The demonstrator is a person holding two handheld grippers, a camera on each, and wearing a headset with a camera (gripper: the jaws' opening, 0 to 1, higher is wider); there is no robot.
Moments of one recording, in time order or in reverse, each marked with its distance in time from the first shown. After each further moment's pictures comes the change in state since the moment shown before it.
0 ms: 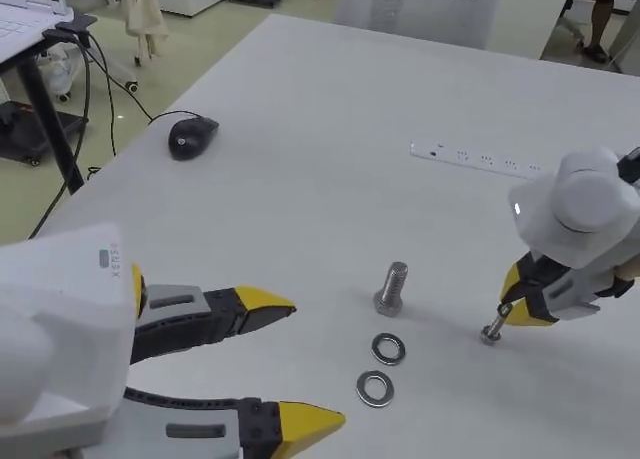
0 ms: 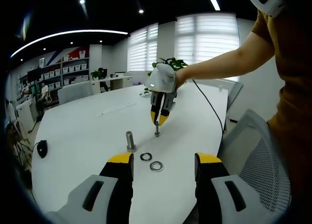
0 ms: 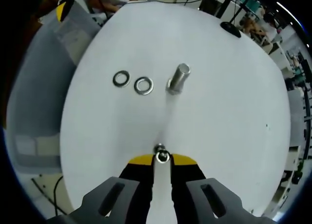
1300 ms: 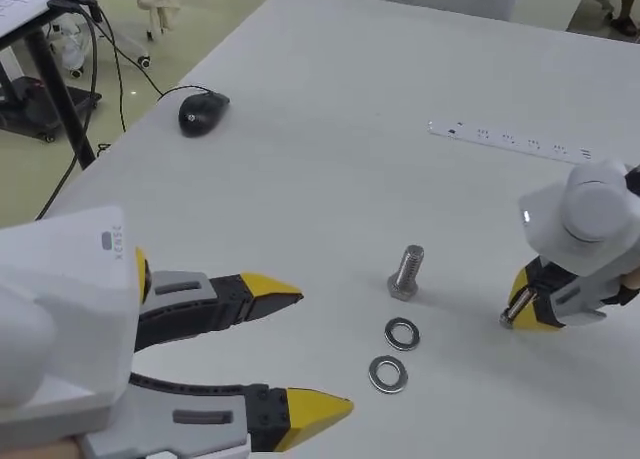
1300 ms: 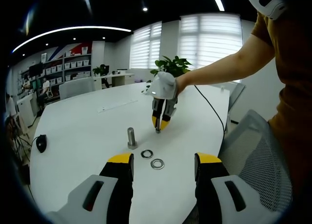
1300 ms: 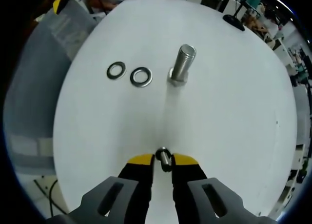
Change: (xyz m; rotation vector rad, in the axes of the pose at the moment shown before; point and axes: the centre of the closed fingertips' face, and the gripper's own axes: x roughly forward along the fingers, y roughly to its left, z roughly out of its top) left arm 0.004 0.003 -0.006 -0.033 0.014 0.008; right arm 0.027 0.002 -0.009 0.015 -0.016 0.036
